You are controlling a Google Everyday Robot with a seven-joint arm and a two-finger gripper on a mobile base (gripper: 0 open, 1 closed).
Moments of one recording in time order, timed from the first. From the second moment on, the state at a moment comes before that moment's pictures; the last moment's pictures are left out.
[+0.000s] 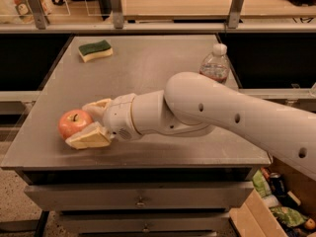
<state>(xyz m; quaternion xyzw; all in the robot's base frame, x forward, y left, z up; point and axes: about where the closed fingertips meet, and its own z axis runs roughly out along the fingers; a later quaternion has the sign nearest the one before) 0.457 0.167 0.852 -0.56 0.61 0.35 0.44</state>
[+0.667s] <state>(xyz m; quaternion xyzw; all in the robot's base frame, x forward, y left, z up) 0.456 0.165 0.870 -0.56 0.60 0.35 0.46</state>
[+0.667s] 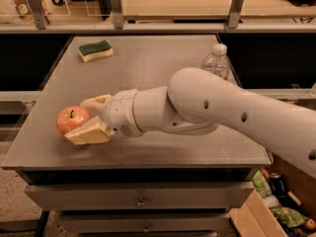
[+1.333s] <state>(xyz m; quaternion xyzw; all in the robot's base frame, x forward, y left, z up) 0.454 0.166 0.871 -0.56 0.60 0.35 0.45</state>
